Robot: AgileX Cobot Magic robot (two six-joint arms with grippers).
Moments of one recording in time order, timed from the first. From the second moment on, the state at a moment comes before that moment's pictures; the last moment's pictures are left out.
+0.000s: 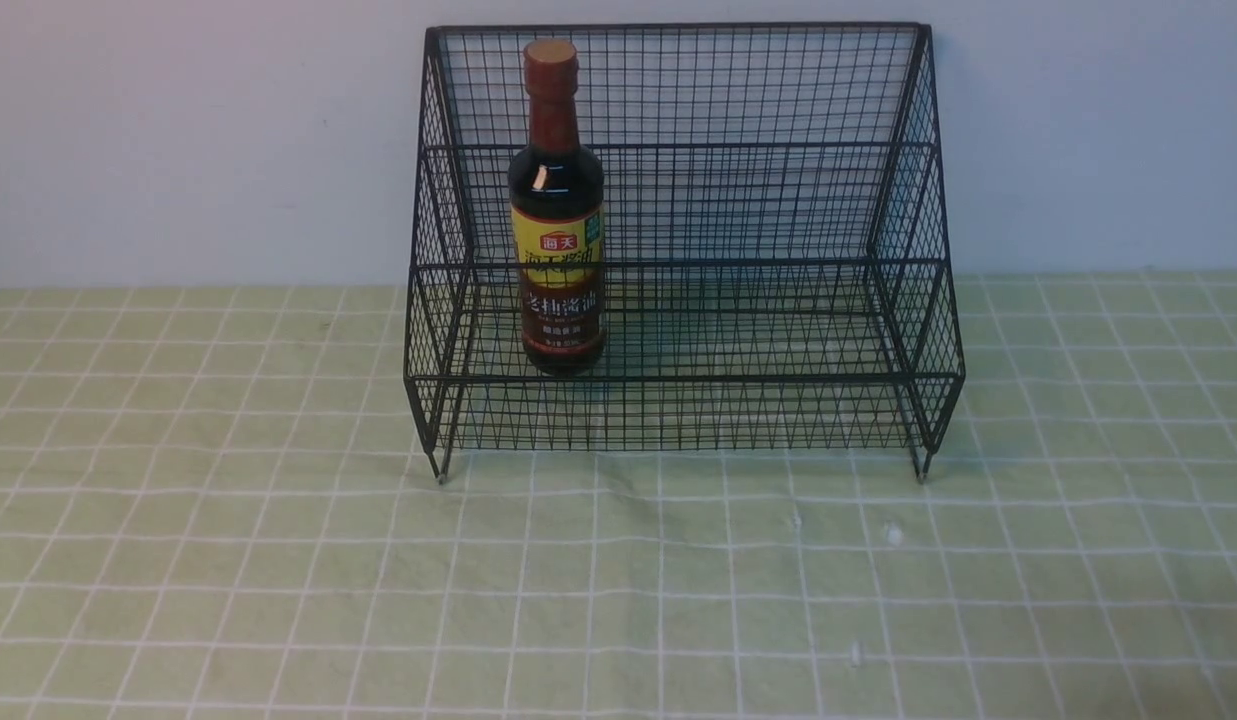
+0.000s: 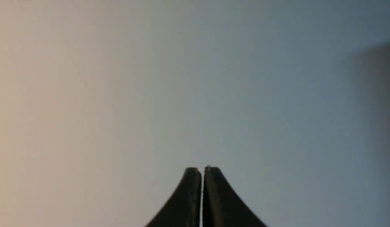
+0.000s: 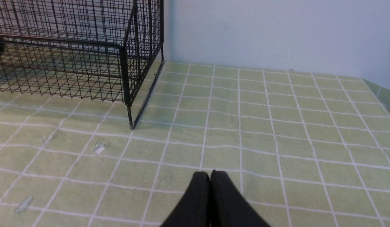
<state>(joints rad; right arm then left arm) 0.08 -0.01 0.02 -0.14 0.39 0.11 0.11 0.99 -1.65 1.78 -0.71 -1.92</state>
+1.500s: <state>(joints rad) 0.08 -0.01 0.02 -0.14 0.39 0.11 -0.14 0.80 -1.45 0.76 0.09 -0.74</state>
